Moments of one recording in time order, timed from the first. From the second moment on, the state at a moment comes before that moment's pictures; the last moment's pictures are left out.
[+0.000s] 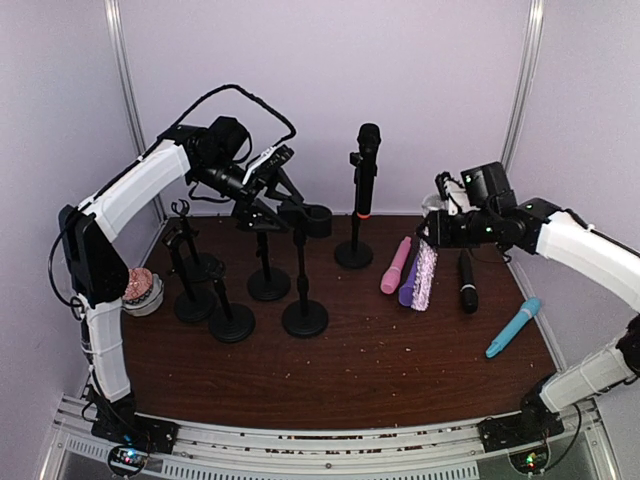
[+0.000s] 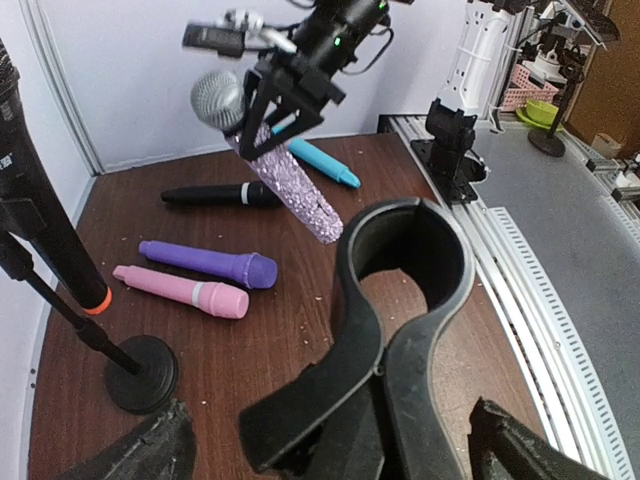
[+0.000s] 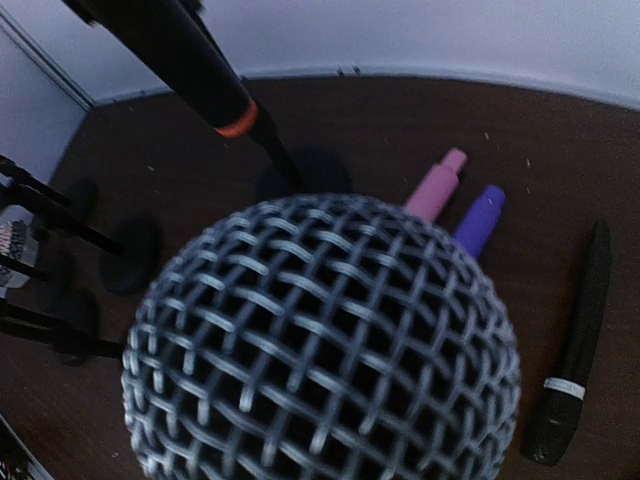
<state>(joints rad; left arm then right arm) -0.50 2.03 2.19 -1.24 1.05 1.01 0.51 1.31 1.20 -0.49 0.02 0.34</state>
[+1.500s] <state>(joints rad) -0.44 1.74 1.97 -1.20 0.74 0.65 0.35 1.61 1.37 -0.57 0.16 0.45</state>
